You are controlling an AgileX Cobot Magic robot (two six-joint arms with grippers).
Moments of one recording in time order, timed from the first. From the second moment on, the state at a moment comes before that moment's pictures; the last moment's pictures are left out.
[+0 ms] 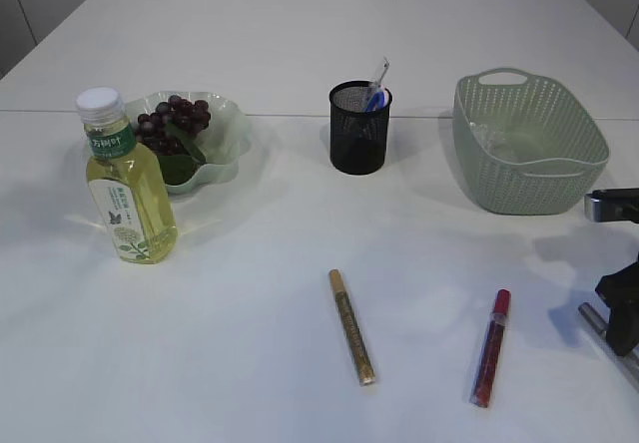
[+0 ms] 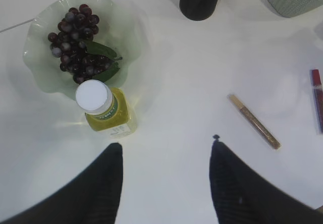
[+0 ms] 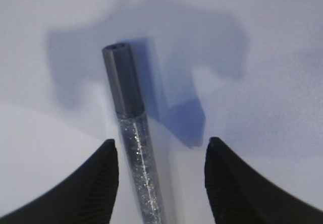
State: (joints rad) left arm -0.52 1.40 -1.68 0.05 1.26 -0.10; right arm -0.14 1.85 -0.99 0.11 0.88 -0.39
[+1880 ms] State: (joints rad) left arm -0.52 1.40 -1.68 0.07 1.26 -0.10; right arm -0.07 1.90 -1.00 0.01 0.88 -0.30
